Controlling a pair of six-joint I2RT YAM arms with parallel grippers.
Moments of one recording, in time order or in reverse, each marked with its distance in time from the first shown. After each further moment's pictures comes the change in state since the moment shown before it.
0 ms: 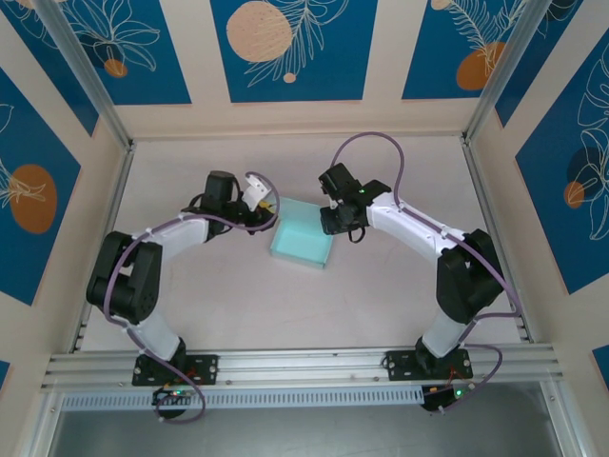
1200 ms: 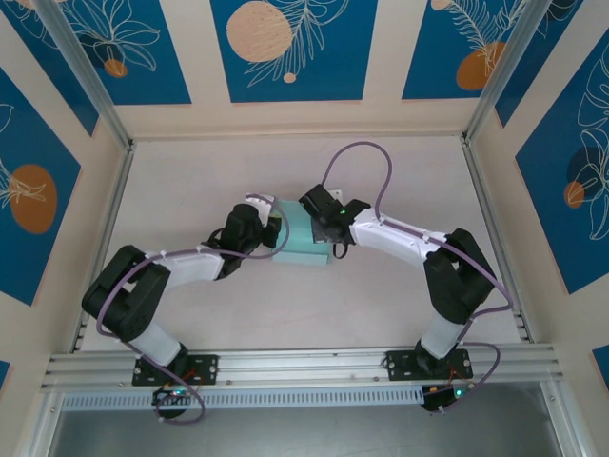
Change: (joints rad) left arm -0.248 -0.097 -0.282 0.399 -0.633 -0.518; right arm 0.148 0.028 -0.117 0.180 0.289 0.249
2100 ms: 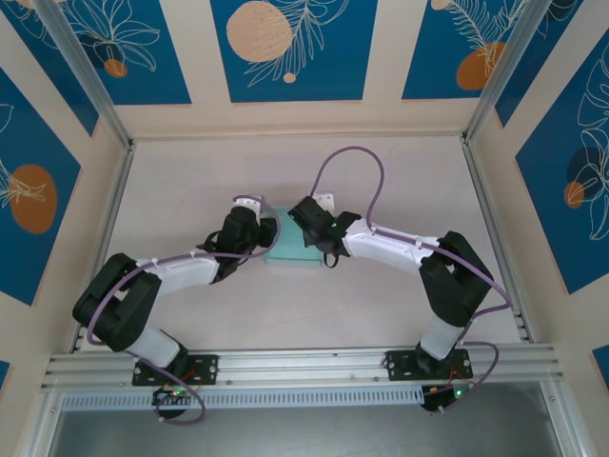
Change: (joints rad) left arm -0.004 -0.067 -0.032 -0.072 -0.055 -0.234; right arm 0.084 0.000 -0.035 0.097 0.112 0.043
